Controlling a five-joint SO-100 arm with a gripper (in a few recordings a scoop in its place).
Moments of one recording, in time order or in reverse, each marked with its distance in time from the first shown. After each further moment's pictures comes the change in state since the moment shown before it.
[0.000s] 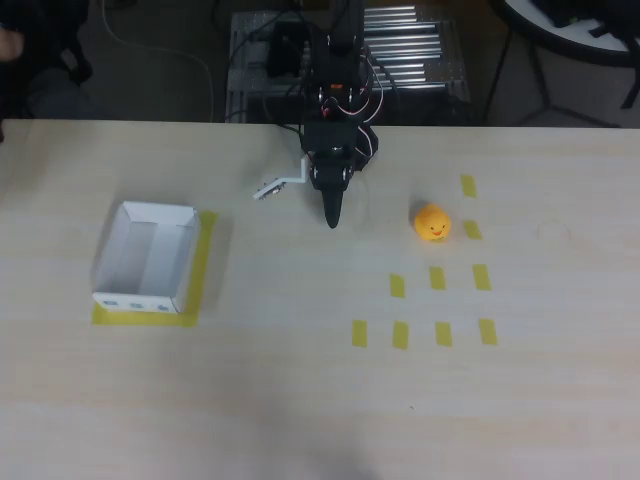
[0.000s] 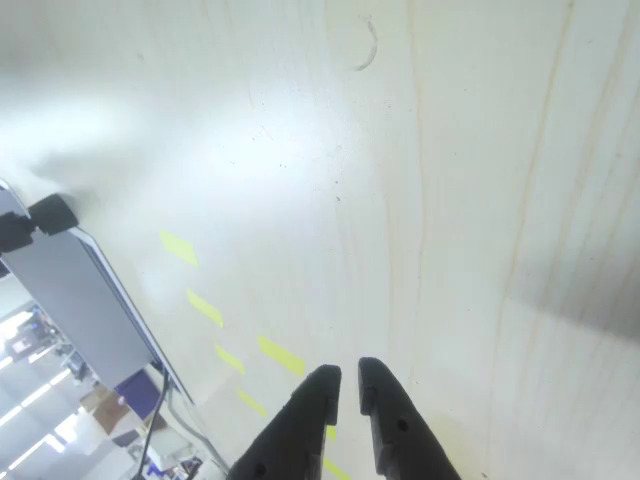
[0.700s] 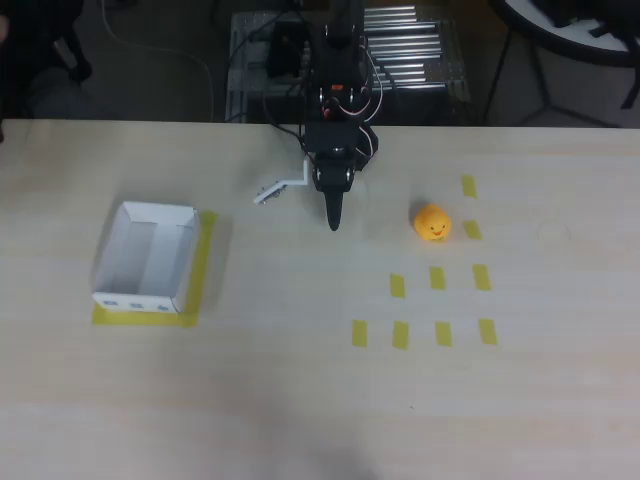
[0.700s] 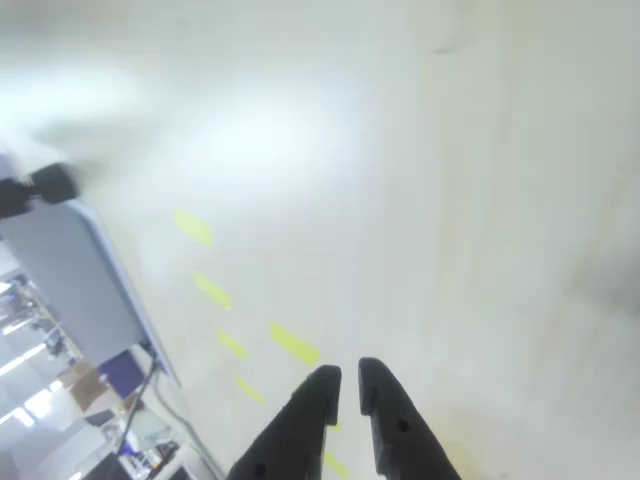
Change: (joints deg) arm -0.9 -11.3 -5.2 -7.8 -4.3
